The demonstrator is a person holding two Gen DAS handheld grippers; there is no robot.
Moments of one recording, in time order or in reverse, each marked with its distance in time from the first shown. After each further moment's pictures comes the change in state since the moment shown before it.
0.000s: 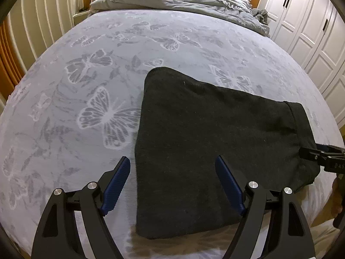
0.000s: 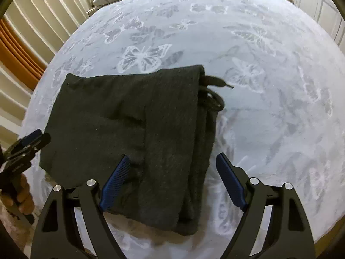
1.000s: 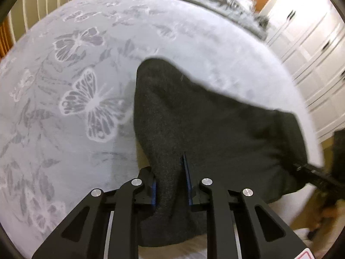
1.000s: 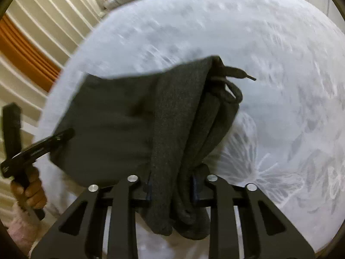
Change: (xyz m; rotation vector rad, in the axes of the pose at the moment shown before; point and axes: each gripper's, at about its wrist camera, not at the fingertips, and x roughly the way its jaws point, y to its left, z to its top) left arm -0.007 0.025 0.014 -0.144 0.072 -0.221; right arm -0.014 0.010 -0.001 -0.006 -0.036 0.148
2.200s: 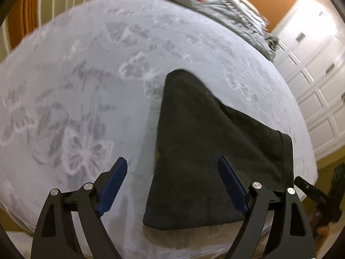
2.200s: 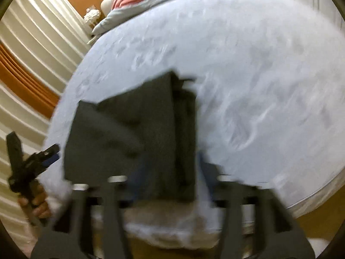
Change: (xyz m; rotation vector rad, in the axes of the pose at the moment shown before) left arm -0.038 0.050 -0.068 -0.125 -0.055 0.052; right arm -0.064 0.003 -0.095 0.150 -0.143 -0.092
